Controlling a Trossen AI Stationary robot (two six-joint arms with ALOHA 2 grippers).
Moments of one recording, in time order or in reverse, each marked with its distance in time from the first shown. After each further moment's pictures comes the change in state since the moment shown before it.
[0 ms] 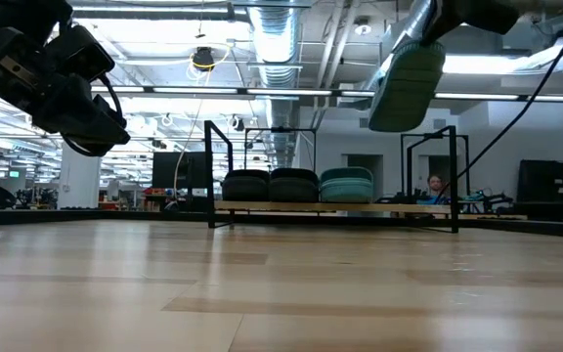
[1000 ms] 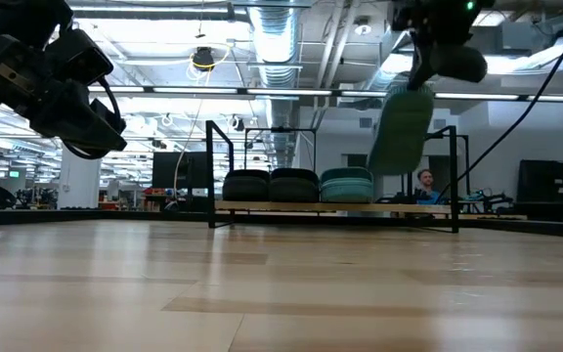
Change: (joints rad) left arm 0.000 0.000 0.000 -0.032 -0.001 0.024; right arm -0.152 0.006 -0.173 0.291 -0.060 -0.108
